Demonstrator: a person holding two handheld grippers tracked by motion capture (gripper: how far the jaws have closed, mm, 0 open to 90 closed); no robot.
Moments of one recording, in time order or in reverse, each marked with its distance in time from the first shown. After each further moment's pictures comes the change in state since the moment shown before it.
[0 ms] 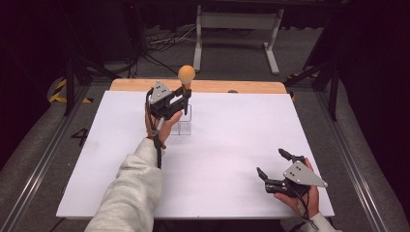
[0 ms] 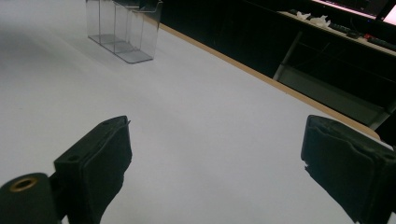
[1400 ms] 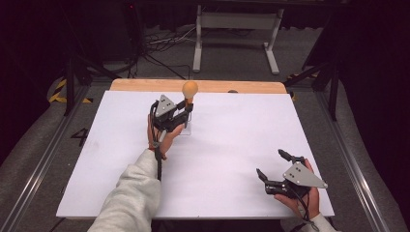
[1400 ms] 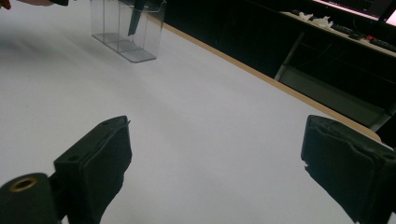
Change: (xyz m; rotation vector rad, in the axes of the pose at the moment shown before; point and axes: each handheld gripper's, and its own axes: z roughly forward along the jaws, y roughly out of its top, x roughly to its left) left arm -0.011 -0.032 -0.004 0.070 -0.017 0.013; right arm 0.002 0.001 -0.002 0.002 0.007 -0.011
